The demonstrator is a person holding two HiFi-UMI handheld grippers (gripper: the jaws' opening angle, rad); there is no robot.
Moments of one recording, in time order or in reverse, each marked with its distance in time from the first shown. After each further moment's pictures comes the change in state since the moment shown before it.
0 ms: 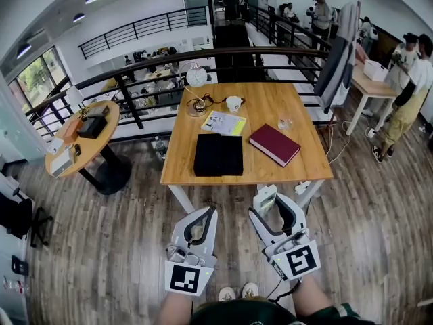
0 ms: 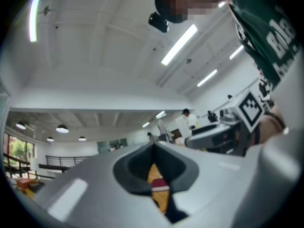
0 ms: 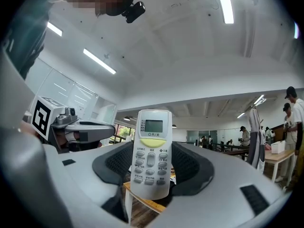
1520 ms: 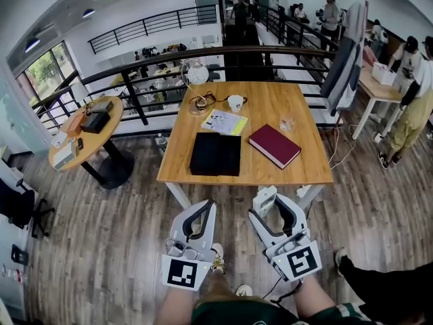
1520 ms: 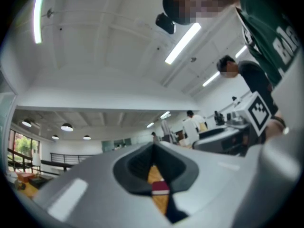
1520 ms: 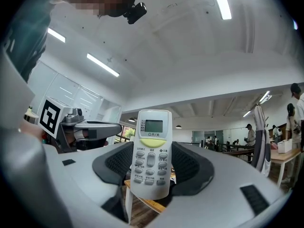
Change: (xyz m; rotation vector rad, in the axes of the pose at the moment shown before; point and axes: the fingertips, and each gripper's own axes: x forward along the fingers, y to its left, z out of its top) left arm 0.037 -0.025 0.002 -0.077 -0.024 0.085; right arm -0.020 -0.038 -0.016 0.007 -0.017 0.072
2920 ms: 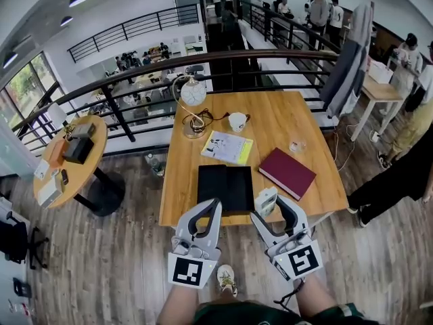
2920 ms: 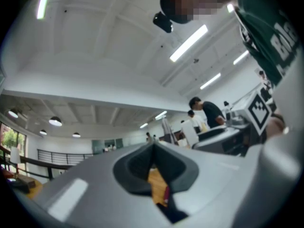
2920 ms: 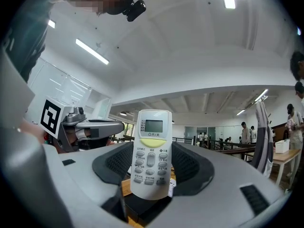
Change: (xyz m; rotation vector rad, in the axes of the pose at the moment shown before) left arm 0.167 0.161 -0.088 -0.028 -0.028 -0.117; right arm 0.219 -0.078 -0.055 -0.009 0.071 -0.093
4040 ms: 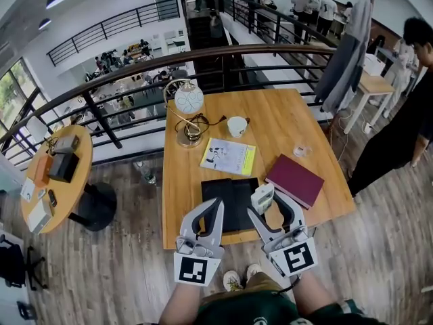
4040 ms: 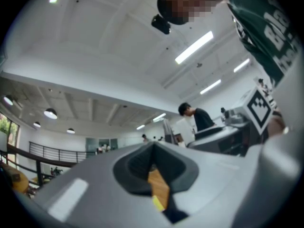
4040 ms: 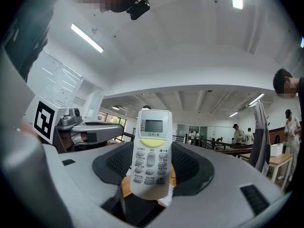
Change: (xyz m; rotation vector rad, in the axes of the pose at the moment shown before) left arm 0.062 0.094 -0.070 -0.058 -0.036 -0.054; right arm 0.127 -0.015 -0.031 -0.042 0.051 -0.097
